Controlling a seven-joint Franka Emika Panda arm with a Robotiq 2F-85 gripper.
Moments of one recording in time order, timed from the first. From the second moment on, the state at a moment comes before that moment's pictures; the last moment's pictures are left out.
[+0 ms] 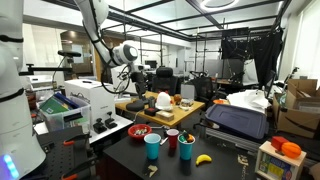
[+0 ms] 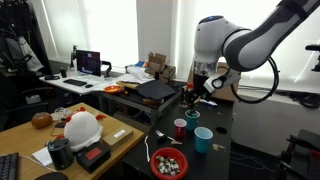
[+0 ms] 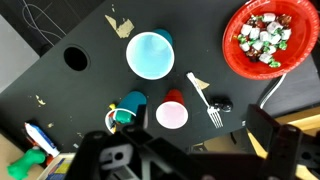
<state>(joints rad) 0.07 0.19 0.21 -2.31 -0.49 2.53 0.89</state>
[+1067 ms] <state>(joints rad) 0.03 -0.10 0.05 -2.23 -0.29 2.13 0.39</state>
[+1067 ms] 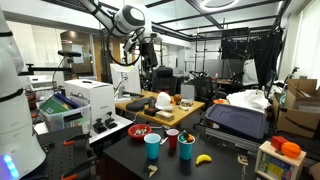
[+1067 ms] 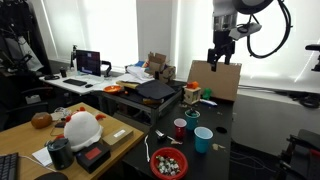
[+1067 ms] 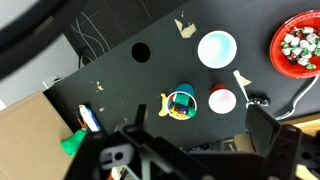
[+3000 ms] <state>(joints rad) 0.00 -0.21 0.01 -2.07 -0.07 1.88 0.12</state>
